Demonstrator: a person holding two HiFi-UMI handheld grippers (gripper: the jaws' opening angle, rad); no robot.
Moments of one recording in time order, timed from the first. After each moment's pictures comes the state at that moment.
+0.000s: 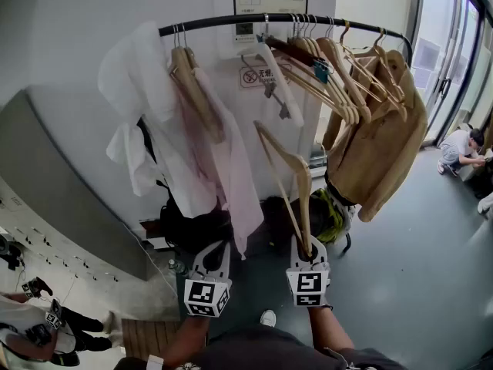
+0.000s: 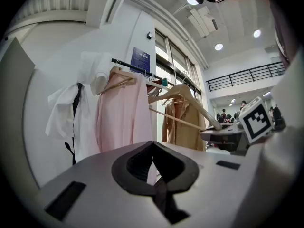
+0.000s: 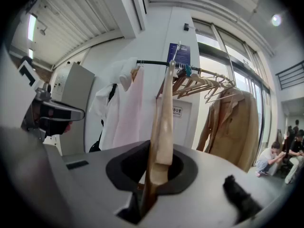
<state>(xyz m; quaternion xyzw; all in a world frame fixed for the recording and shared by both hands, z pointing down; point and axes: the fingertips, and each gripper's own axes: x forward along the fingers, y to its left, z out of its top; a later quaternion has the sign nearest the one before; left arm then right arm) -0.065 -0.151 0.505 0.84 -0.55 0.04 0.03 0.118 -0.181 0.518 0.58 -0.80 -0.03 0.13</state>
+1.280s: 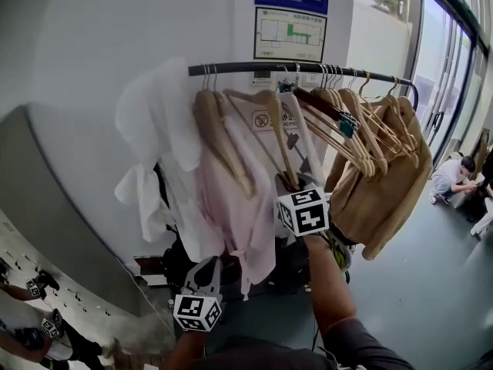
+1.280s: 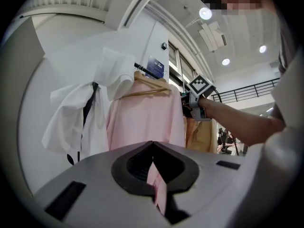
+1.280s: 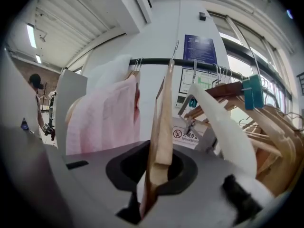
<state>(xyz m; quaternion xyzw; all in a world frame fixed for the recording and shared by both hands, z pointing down) -0.152 -0.237 0.466 0.84 -0.54 -0.04 0.05 0.011 -0.406 0.332 0.53 -0.83 -0.03 0.15</state>
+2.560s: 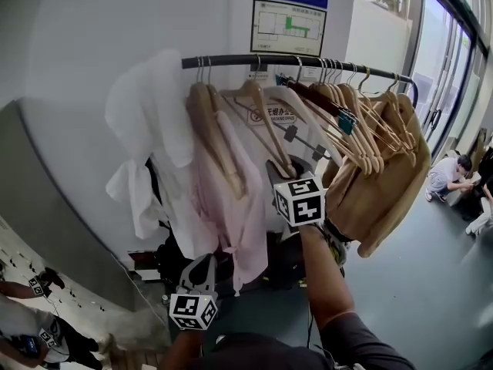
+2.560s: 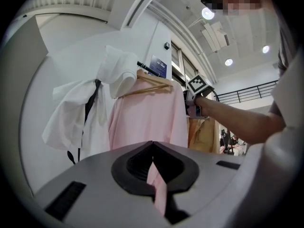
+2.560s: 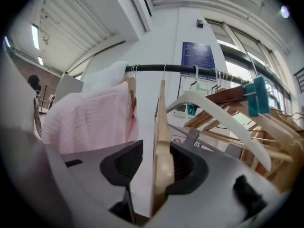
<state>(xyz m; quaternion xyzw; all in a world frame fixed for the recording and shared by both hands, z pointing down) -0.152 -0.243 0.473 0.83 -0.55 -0.04 0.06 0.010 -0.426 0.309 0.54 -0.83 -0.07 0.11</state>
